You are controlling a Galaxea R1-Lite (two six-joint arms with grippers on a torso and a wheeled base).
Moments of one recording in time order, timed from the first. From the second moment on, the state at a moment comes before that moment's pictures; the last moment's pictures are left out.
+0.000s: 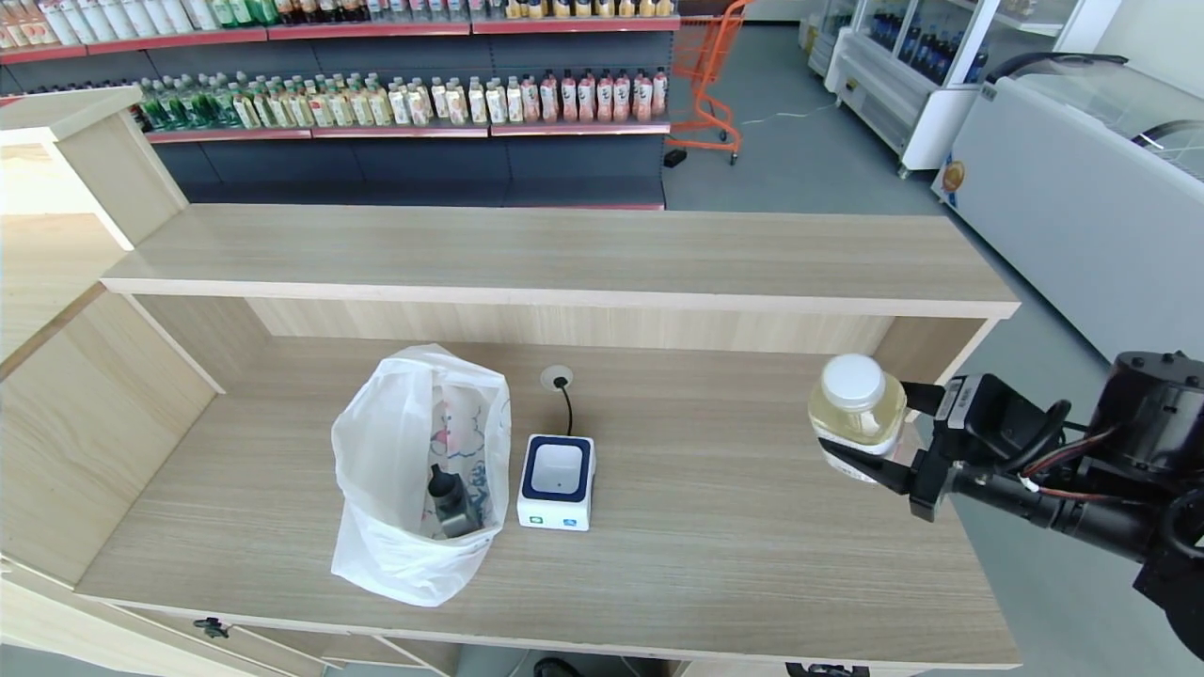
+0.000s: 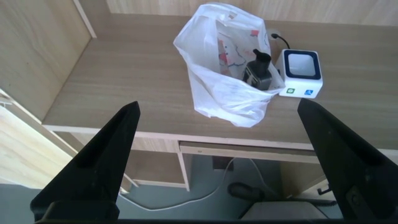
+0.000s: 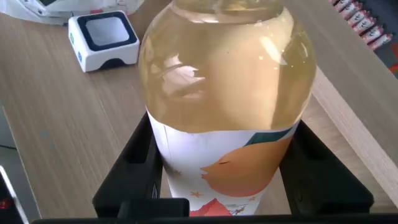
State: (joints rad) left arm 0.00 0.00 0.00 0.00 0.00 0.00; right arm 0.17 1.69 -0.40 -1.20 0.59 -0.79
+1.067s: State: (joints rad) left arm 0.00 0.00 0.00 0.00 0.00 0.00; right arm 0.14 1.73 -0.36 -1.23 0.62 -0.83
